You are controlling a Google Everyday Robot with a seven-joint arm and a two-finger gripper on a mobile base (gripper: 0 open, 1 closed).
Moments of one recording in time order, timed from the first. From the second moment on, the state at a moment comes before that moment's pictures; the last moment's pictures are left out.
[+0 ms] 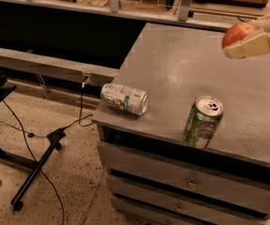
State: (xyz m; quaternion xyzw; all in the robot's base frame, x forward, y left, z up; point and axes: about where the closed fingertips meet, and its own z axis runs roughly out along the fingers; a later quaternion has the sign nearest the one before) arm 0.587 -0.269 0.983 -0.41 0.77 0.11 0.47
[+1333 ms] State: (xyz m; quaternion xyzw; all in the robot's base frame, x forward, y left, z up) arm 0.499 -0.319 0.895 -0.40 0.78 0.20 0.44
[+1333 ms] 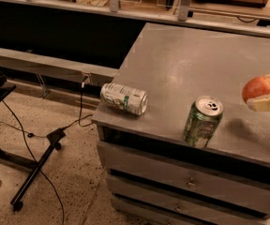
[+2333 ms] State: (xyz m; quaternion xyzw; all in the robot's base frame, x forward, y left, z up) arm 0.411 -0.323 0.888 -0.46 0.77 0.16 0.42
